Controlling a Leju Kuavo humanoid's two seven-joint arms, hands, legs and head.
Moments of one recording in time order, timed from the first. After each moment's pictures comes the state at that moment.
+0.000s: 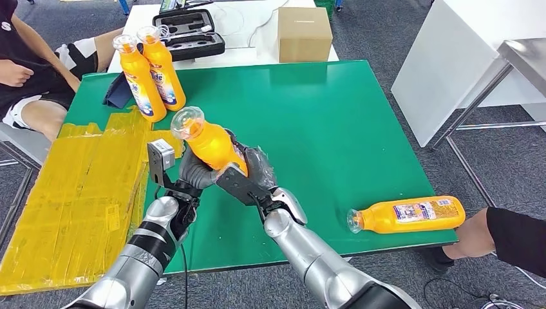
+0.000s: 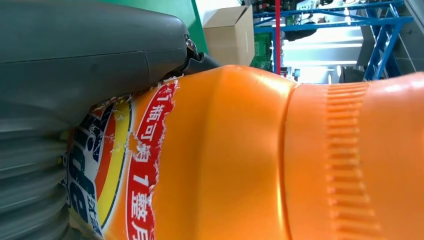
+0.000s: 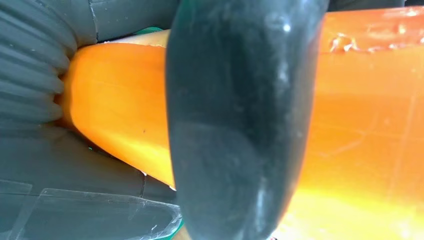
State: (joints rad) left arm -0.56 -0.21 -0.21 -0.80 0.13 -0.11 -0.48; right arm -0.60 0.34 0.55 -0.64 0.39 -0.35 -0.44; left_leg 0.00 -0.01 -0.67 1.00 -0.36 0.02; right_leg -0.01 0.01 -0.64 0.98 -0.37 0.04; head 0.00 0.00
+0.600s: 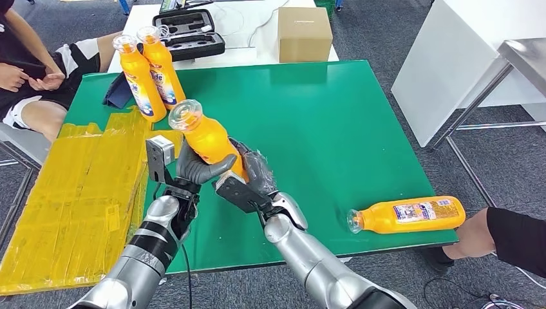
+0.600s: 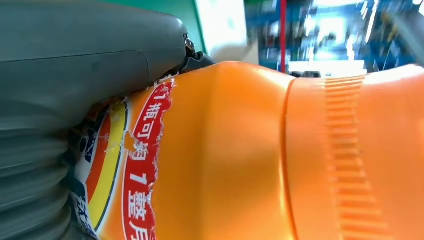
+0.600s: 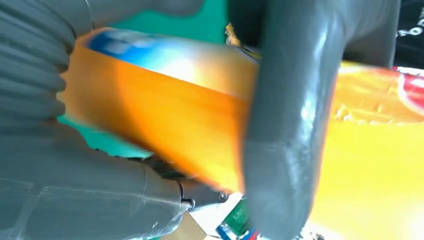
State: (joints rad) left arm -0.55 -0.22 -0.18 -0.83 0.10 0.04 -0.48; right arm -0.55 0.33 0.54 -0.69 0.42 -0.39 -0.49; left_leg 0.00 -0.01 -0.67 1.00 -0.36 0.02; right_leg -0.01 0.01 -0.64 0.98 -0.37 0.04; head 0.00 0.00
